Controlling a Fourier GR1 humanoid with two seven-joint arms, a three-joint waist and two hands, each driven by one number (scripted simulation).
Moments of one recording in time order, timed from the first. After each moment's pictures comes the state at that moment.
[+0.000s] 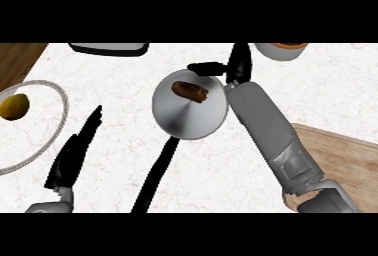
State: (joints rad) left arm -0.03 0.15 0.00 -1.56 -0.25 -0.05 0.13; right arm -1.08 0.00 0.03 -0.48 0.12 -0.72 0.12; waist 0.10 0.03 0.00
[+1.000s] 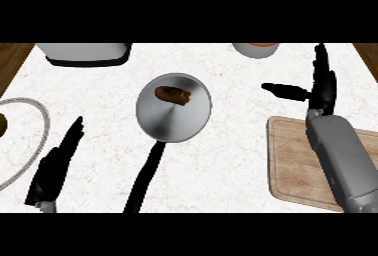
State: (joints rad) left arm 0.07 0.16 0.07 -1.59 -0.22 -0.05 0.12; right arm -0.64 -0.27 -0.07 -0.85 0.01 -0.49 -0.10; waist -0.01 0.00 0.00
